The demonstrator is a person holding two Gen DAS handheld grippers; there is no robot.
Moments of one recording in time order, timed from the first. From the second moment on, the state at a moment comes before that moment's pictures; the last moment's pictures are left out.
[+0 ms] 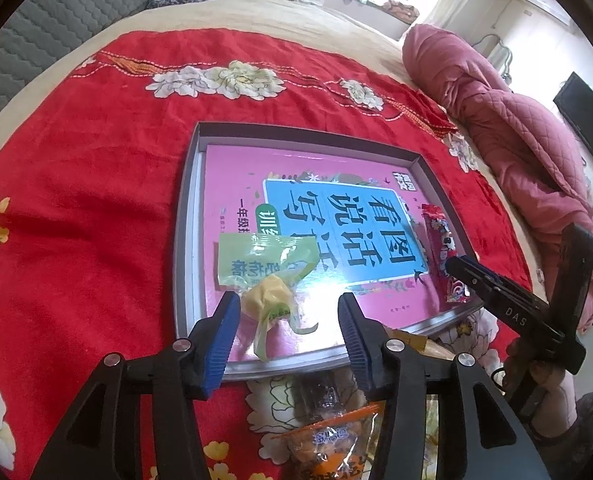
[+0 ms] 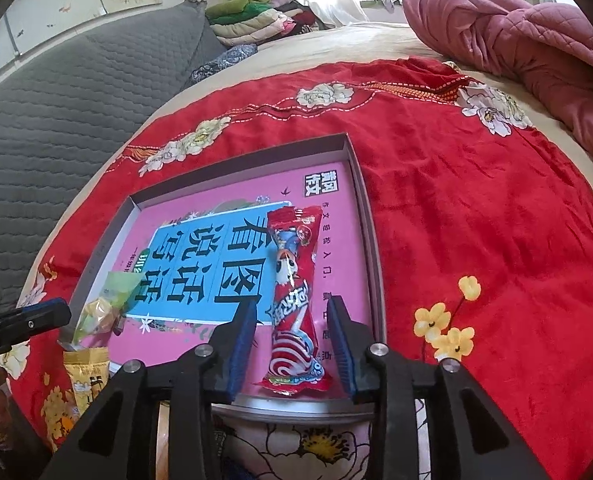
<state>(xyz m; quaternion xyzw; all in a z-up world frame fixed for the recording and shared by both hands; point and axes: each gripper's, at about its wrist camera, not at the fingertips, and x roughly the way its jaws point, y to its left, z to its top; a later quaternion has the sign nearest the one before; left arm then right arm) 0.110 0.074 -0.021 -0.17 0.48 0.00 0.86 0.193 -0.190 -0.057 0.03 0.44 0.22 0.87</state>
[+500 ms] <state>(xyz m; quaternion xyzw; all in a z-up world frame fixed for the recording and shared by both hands) 0.101 0.066 -0.009 -0.15 0.48 0.00 0.86 0.187 -0.192 -0.040 0.04 0.41 0.23 0.88</state>
